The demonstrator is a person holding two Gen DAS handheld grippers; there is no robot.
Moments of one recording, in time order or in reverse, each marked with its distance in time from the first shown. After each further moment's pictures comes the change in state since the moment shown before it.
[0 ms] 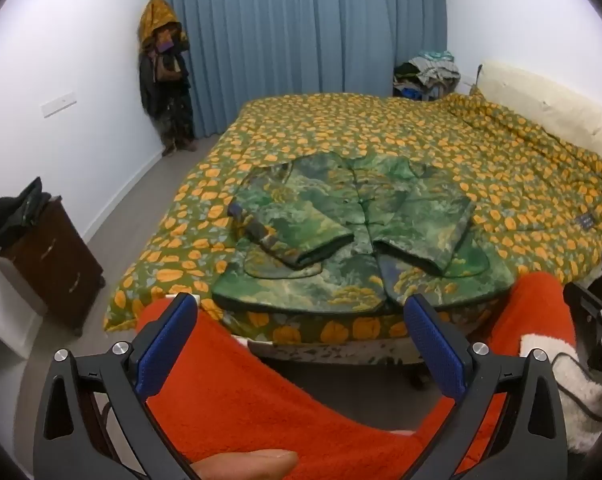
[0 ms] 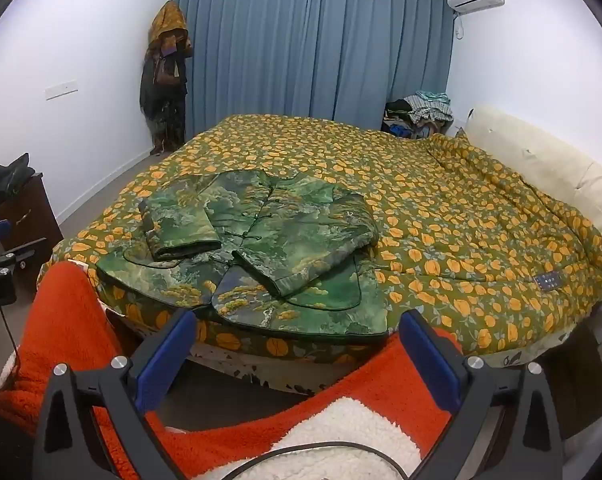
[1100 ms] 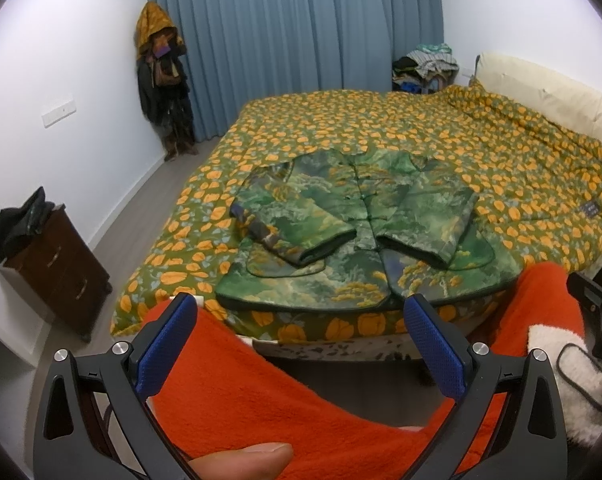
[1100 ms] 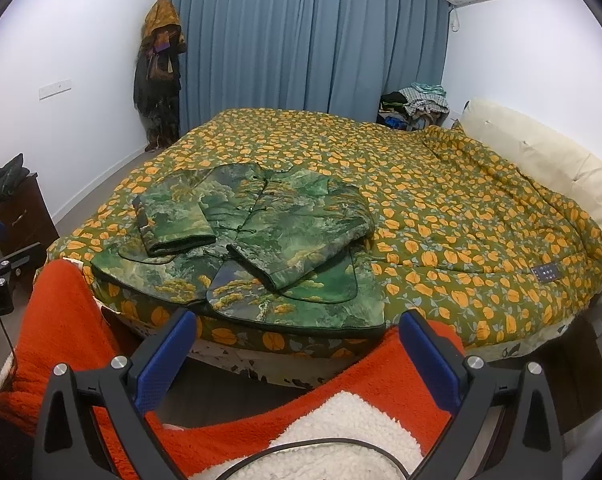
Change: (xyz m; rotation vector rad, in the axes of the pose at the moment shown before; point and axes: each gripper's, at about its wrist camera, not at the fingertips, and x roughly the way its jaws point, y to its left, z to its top) left arm 0.013 0.009 -0.004 0.033 0.009 0.028; right arm 0.006 -0.005 -0.007 0.015 0.023 0.002
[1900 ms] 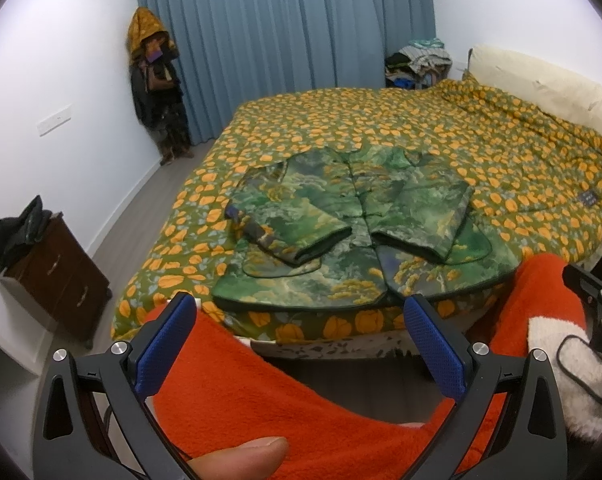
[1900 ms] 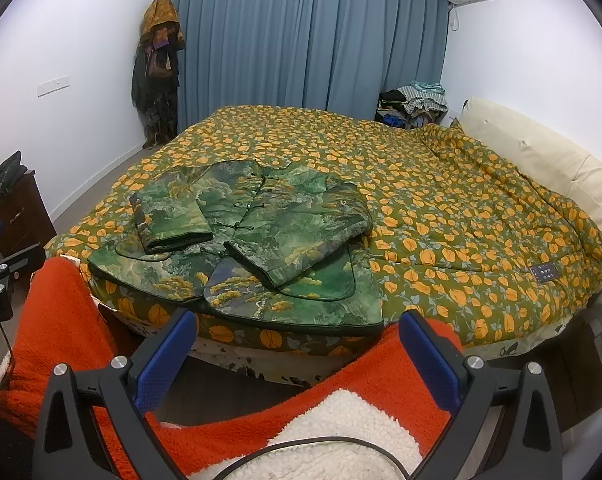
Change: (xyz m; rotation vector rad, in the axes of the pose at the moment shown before) left arm 0.000 -0.004 -0.003 0.030 -0.002 -0.007; right arm -0.001 -0.003 -0.003 -0.001 0.006 -0.005
